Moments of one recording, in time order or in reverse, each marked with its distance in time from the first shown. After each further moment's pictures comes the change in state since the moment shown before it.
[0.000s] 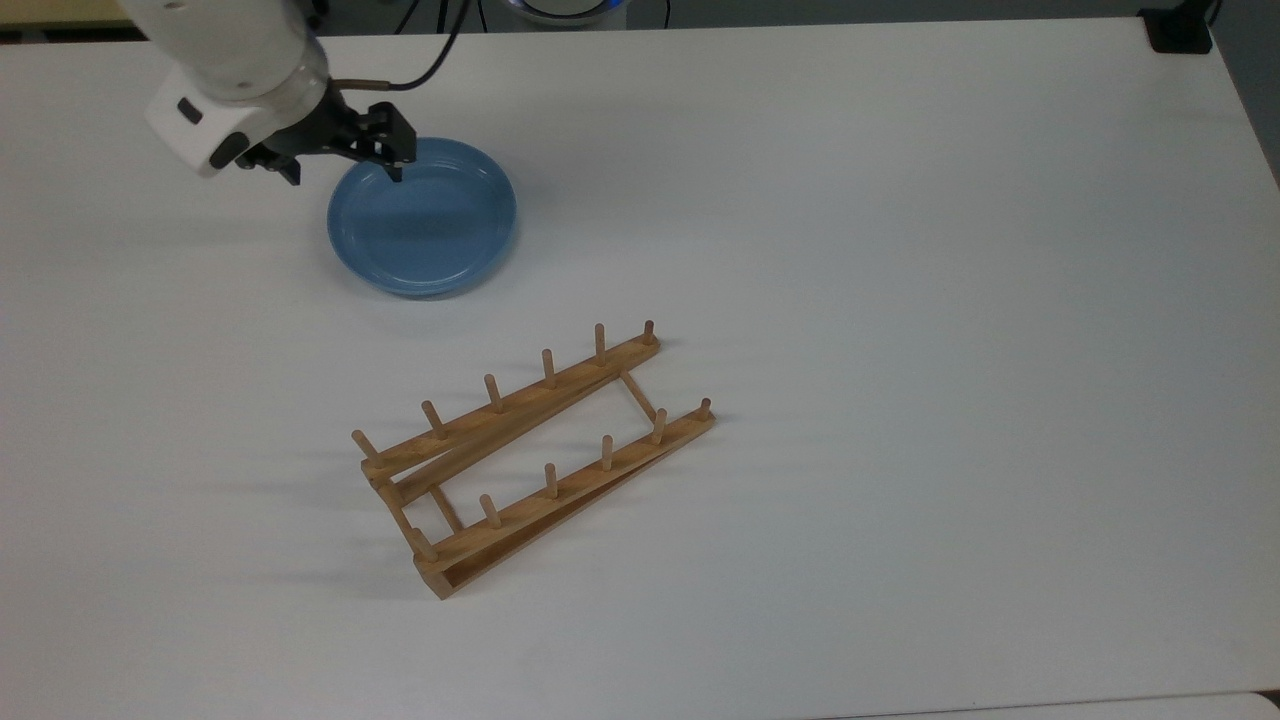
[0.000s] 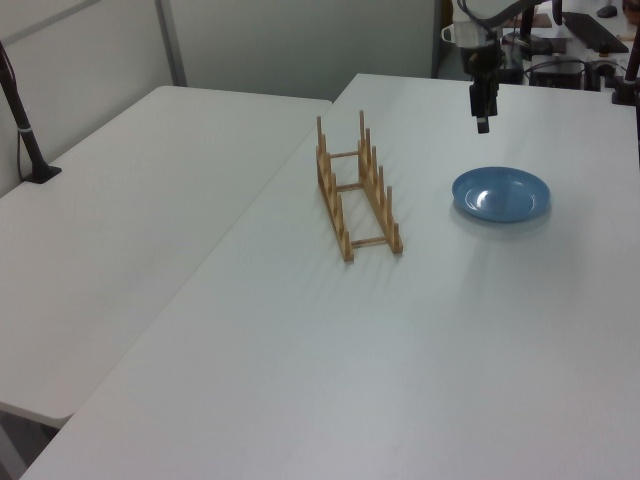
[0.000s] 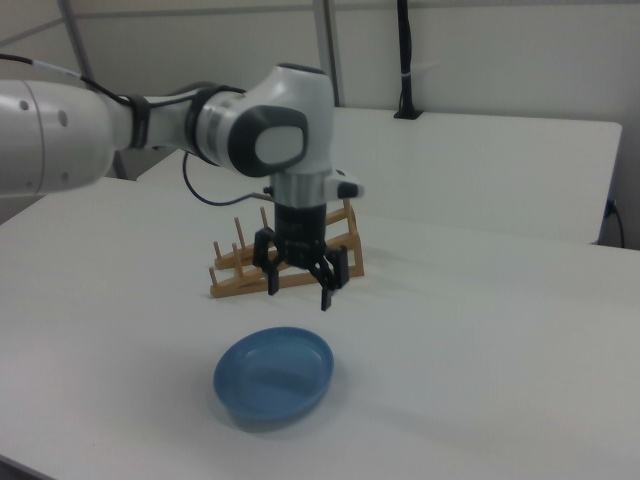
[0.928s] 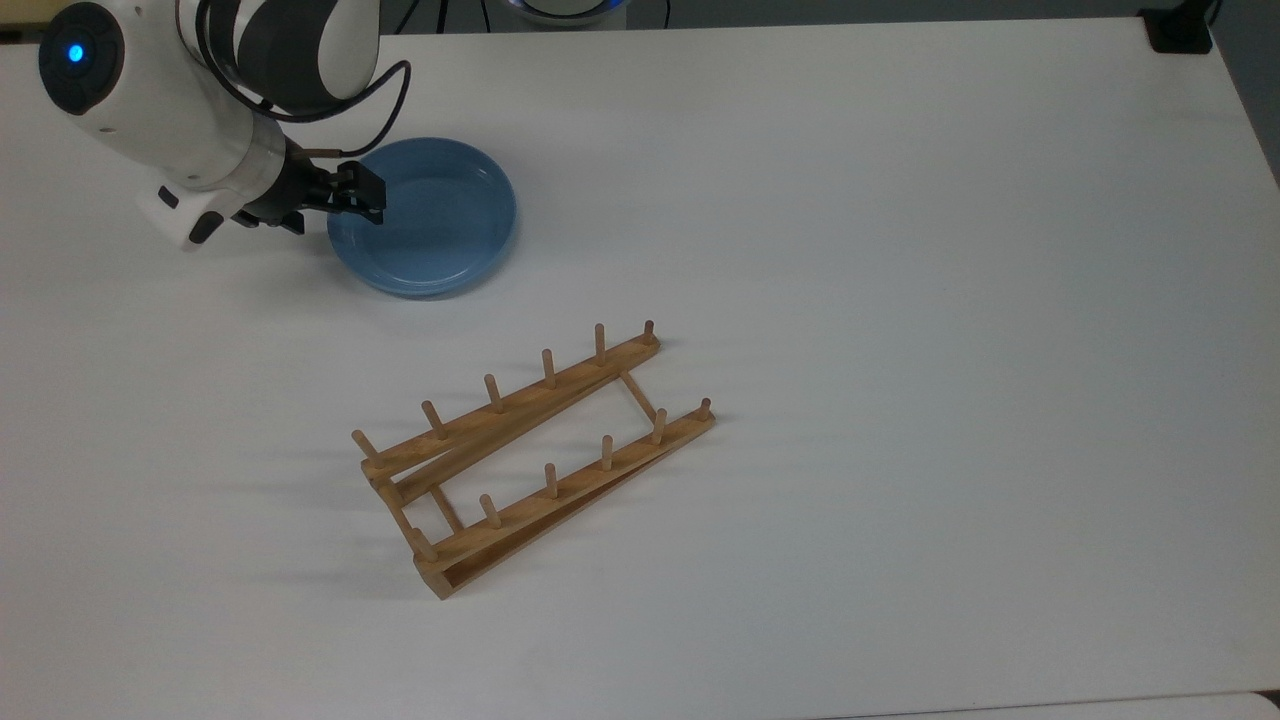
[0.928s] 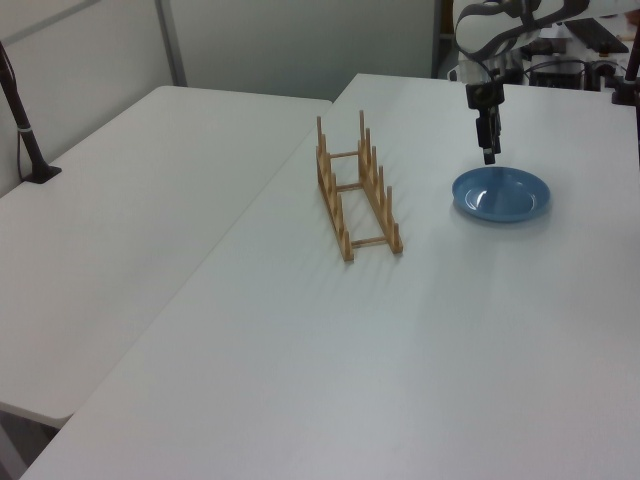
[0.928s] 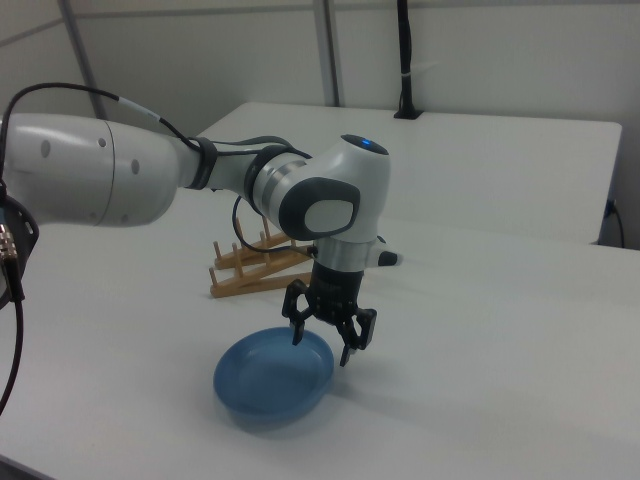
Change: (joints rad) arm -0.078 0.163 -0.034 0.001 0.146 0.043 -0.179
